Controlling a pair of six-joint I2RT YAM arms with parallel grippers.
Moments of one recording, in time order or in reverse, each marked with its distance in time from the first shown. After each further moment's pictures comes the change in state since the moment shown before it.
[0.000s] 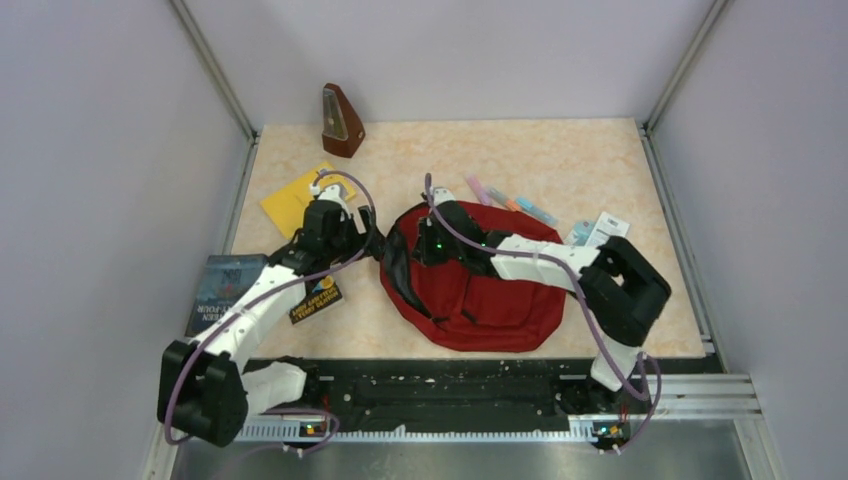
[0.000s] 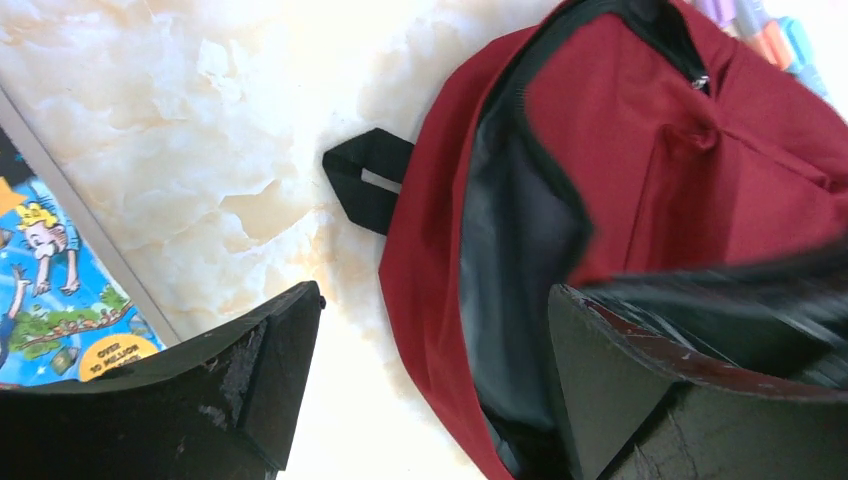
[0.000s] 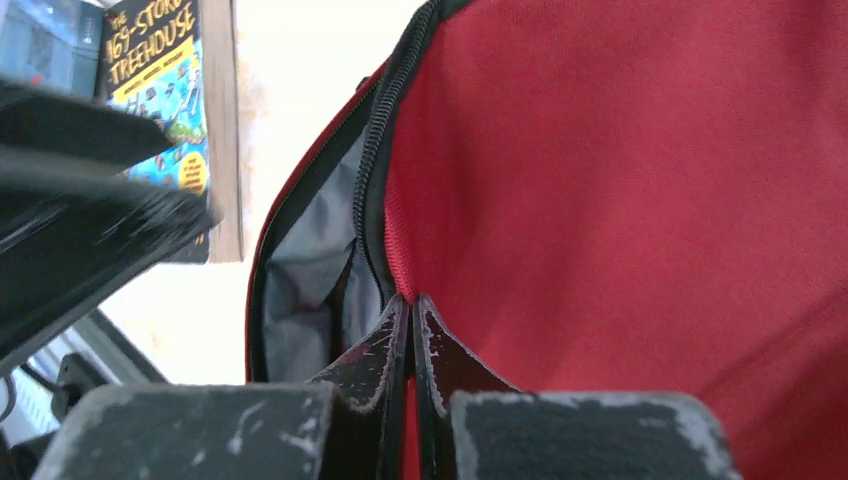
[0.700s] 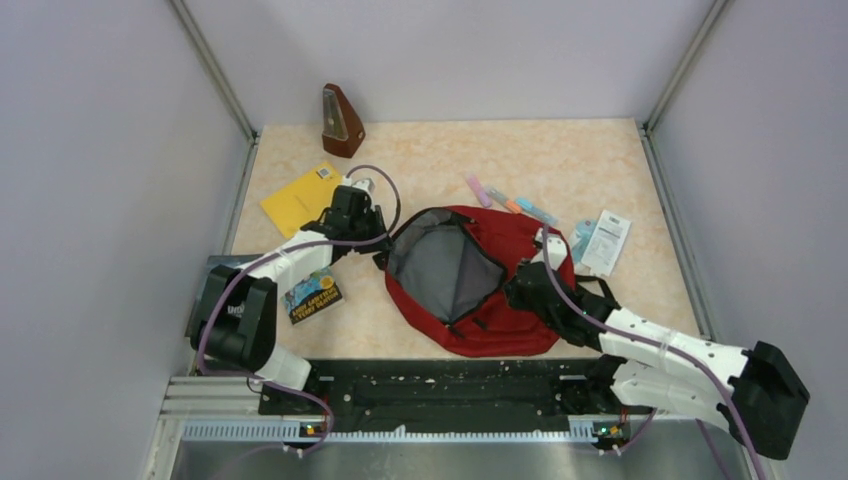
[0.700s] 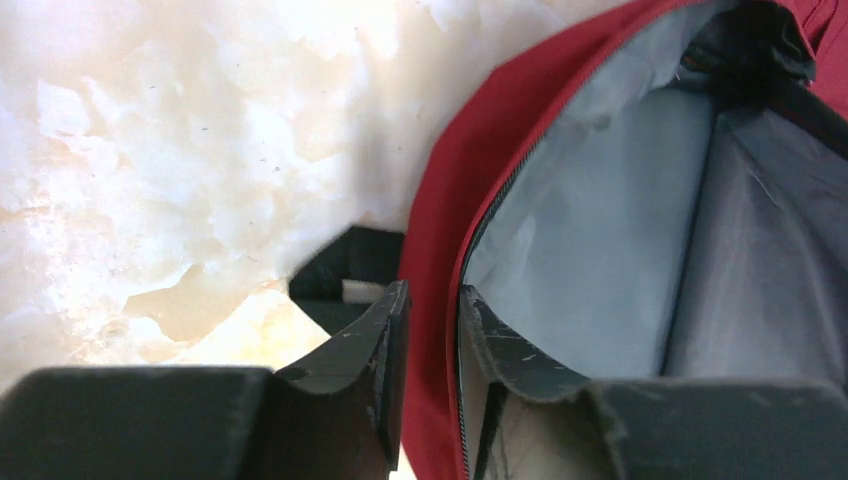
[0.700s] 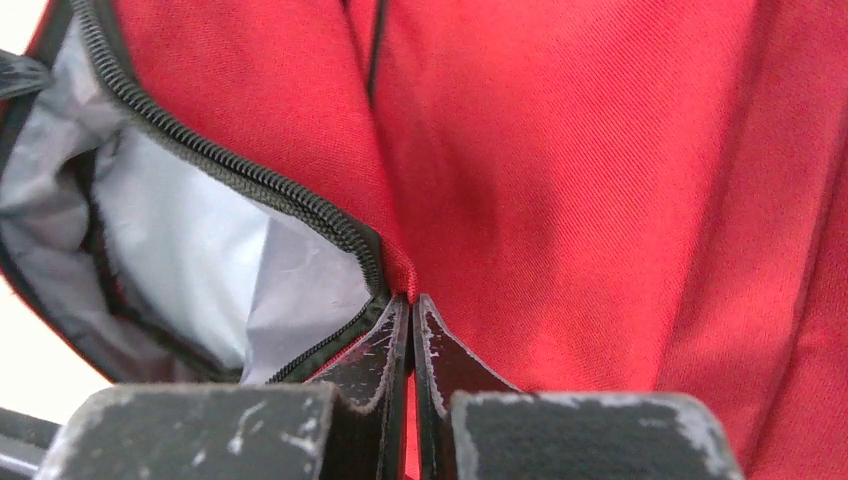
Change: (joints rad) left arm -0.010 0.401 0.134 0.102 0.111 0.061; right arm 0.001 -0.843 -0.661 -0.203 0.421 0.218
